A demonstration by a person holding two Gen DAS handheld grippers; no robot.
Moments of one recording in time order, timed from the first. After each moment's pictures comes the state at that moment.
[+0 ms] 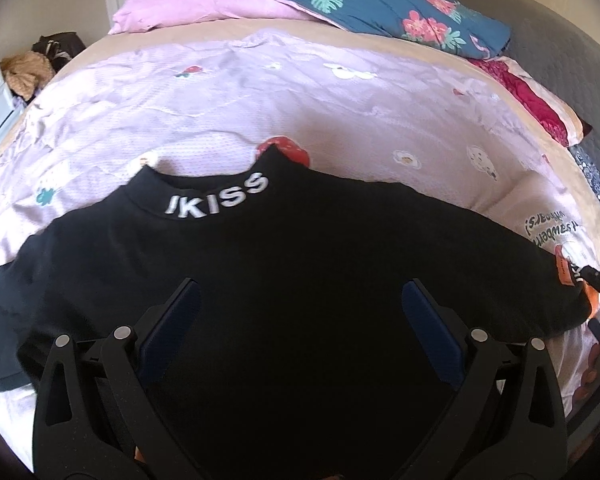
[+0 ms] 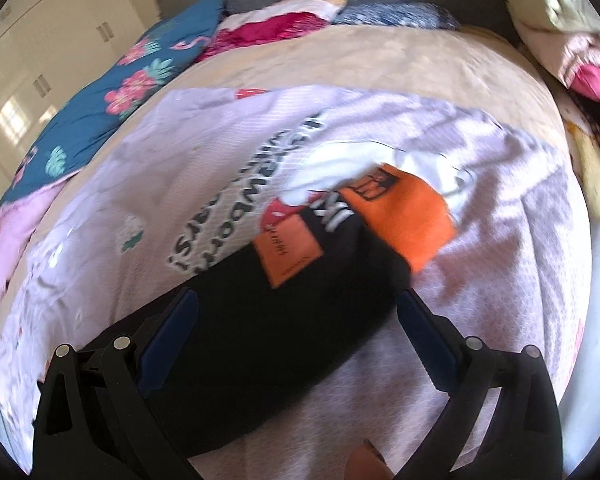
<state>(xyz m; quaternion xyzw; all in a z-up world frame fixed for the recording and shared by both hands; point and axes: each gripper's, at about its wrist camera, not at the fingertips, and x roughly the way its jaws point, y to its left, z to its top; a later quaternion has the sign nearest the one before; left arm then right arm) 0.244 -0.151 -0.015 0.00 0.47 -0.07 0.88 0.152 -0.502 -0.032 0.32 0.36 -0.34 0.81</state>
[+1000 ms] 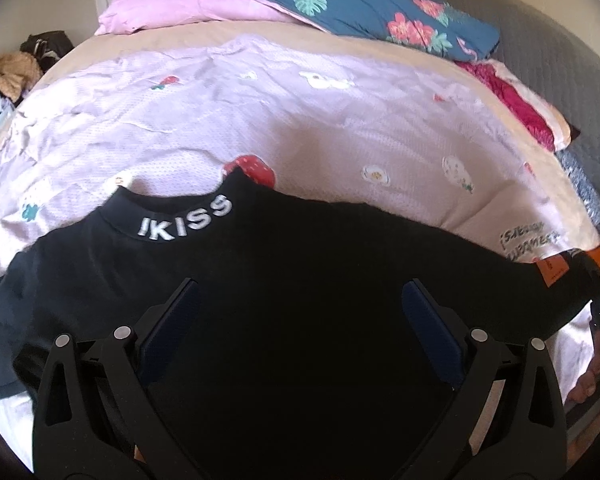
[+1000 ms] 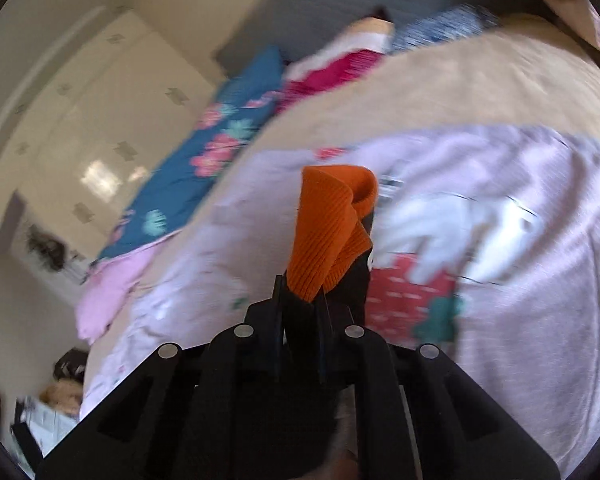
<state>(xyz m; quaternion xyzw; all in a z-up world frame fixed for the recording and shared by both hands) 0.254 -0.162 0.012 -0.02 0.47 -0.09 0.88 0.138 -0.520 -0.001 0.39 0.20 -0.18 0.88</state>
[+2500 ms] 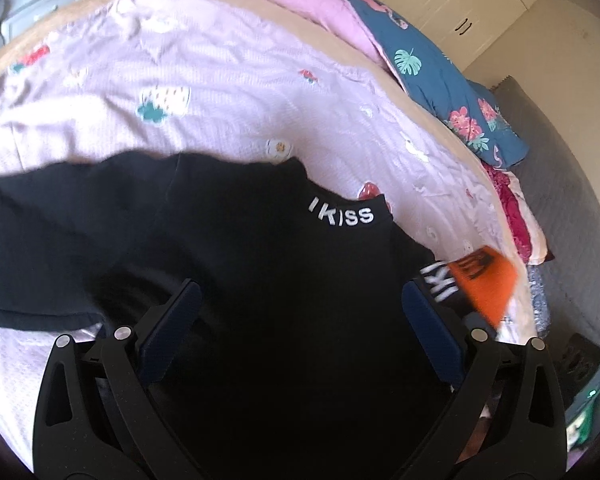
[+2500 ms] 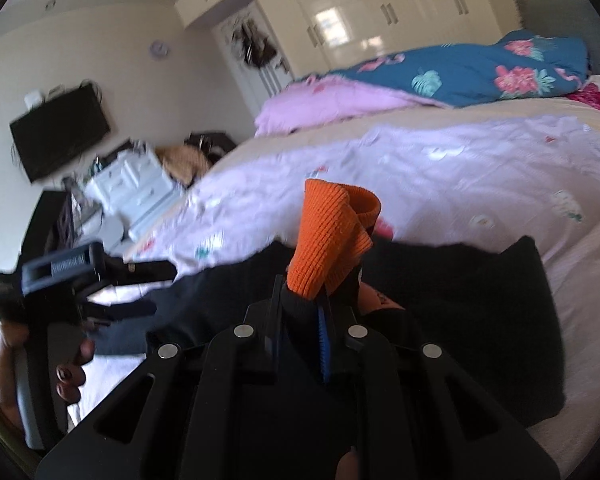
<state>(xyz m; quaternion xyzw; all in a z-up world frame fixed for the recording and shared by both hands) 0.206 0.029 0.011 -0.25 0.46 -0.06 0.85 0.192 -0.219 0.021 0.12 0.31 0.23 0.91</state>
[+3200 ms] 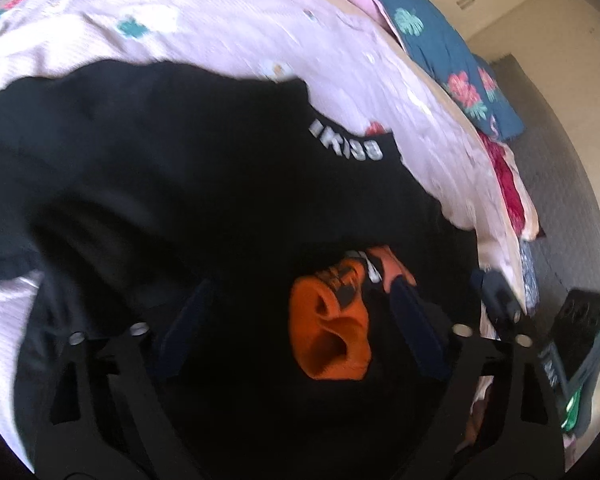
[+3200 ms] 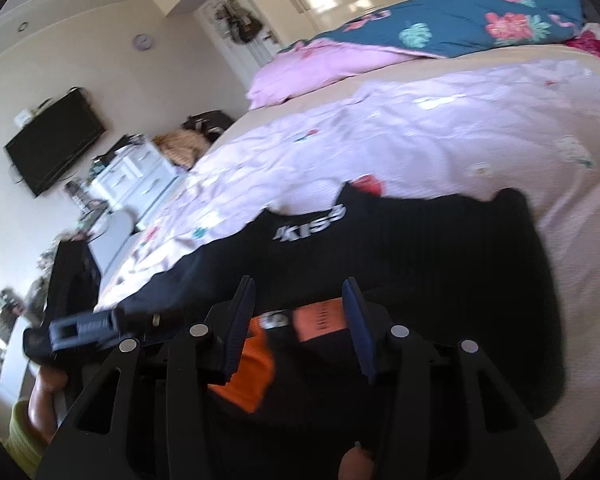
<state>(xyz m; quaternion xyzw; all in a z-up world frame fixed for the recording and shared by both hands) 0.199 0.010 -0.041 -0.26 0.52 -0.10 0.81 0.203 -0.248 0.010 0.17 0.36 0.24 0.88</state>
